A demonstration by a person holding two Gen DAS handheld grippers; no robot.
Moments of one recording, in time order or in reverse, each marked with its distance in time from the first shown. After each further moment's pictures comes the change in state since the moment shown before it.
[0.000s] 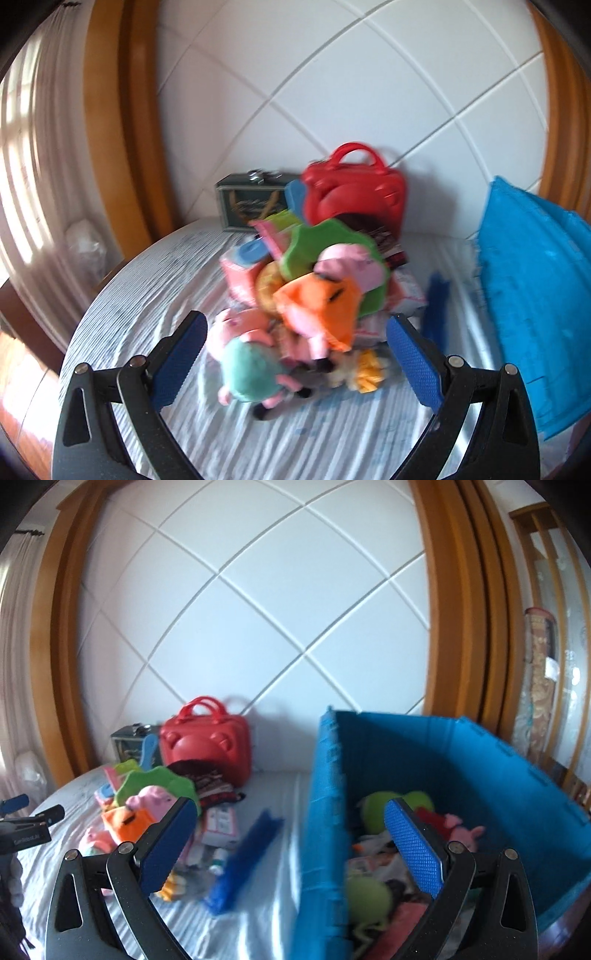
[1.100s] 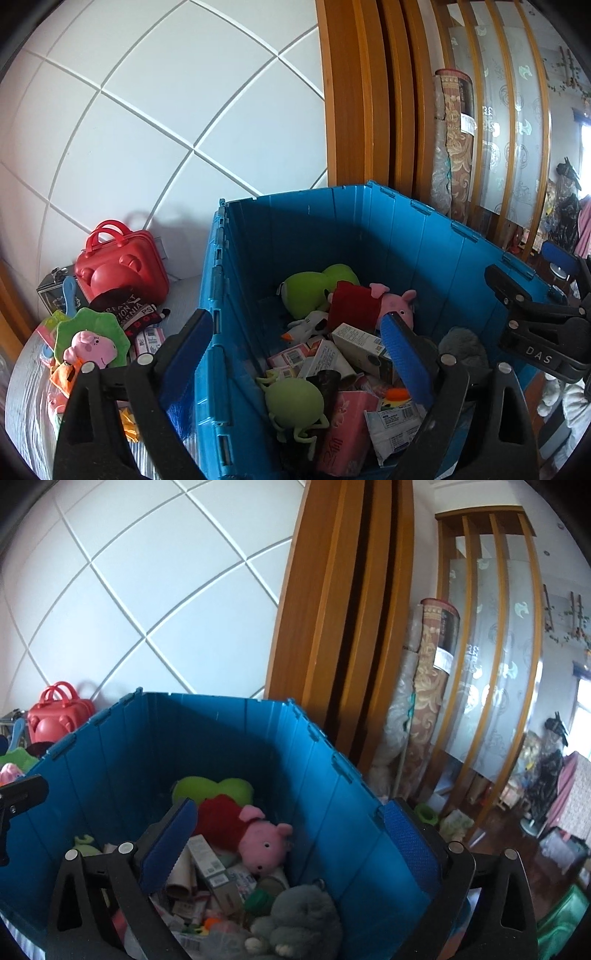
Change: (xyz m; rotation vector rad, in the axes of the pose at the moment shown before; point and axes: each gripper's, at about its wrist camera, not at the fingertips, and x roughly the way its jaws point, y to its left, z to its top) left arm -0.131 -0.377 0.010 0.340 -0.130 -0.507; right arm -0.058 -0.262 -0.020 -0.013 -0.009 -0.442
